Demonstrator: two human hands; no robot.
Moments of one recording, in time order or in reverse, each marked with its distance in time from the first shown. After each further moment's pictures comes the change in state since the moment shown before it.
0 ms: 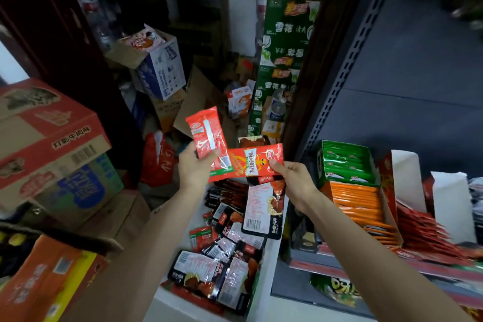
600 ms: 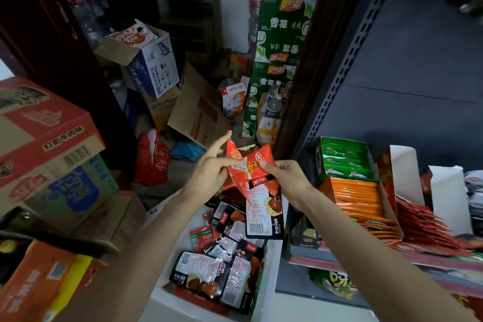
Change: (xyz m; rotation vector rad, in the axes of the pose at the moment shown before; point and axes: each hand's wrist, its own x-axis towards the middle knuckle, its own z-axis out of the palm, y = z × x) left_hand 0.013 -0.025 -0.013 0.663 -0.496 0.690; right_hand -0.002 -0.002 0.020 -0.086 -0.001 0.068
